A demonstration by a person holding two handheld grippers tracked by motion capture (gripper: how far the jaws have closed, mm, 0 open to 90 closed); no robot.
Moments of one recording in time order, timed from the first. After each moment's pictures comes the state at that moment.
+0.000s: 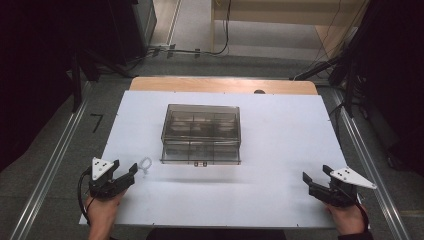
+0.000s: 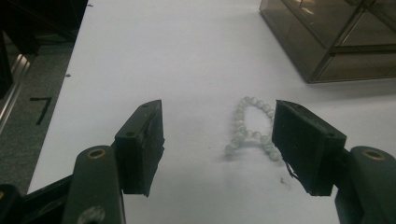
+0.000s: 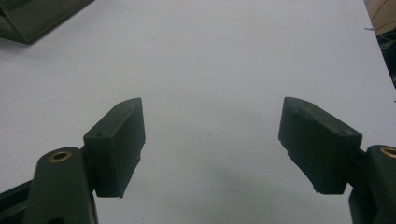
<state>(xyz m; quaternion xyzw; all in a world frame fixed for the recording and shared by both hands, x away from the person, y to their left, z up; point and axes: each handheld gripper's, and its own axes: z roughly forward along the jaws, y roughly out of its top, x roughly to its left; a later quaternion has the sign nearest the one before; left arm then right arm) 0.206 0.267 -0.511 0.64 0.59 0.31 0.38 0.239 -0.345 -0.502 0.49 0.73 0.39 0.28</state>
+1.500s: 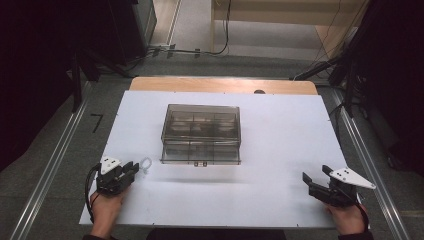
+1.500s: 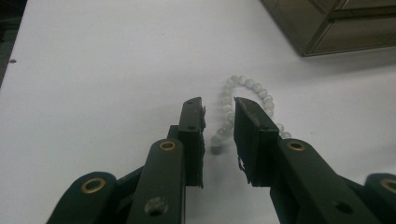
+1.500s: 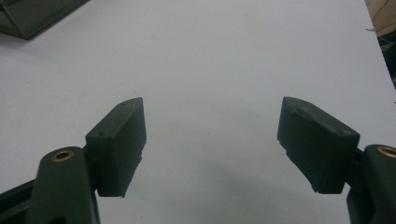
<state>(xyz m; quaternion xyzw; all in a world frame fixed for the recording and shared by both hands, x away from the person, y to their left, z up) 0.221 0.263 -0.523 0.68 0.58 0.26 0.37 0.239 -0.344 -0.502 0.48 0.73 0.39 0.29</state>
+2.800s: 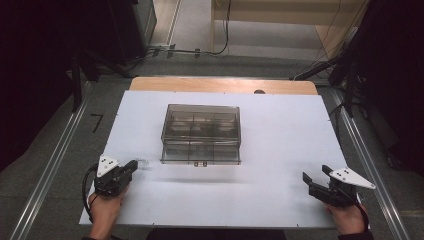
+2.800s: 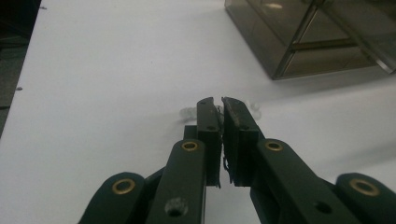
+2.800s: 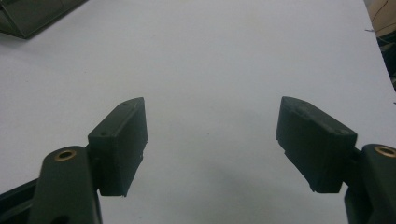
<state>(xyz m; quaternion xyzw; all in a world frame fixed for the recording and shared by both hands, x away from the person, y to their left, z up) 0.210 0.258 -0.504 0.67 0.56 0.28 0.40 0.240 -0.345 -0.502 0.48 0.73 0.39 0.29</state>
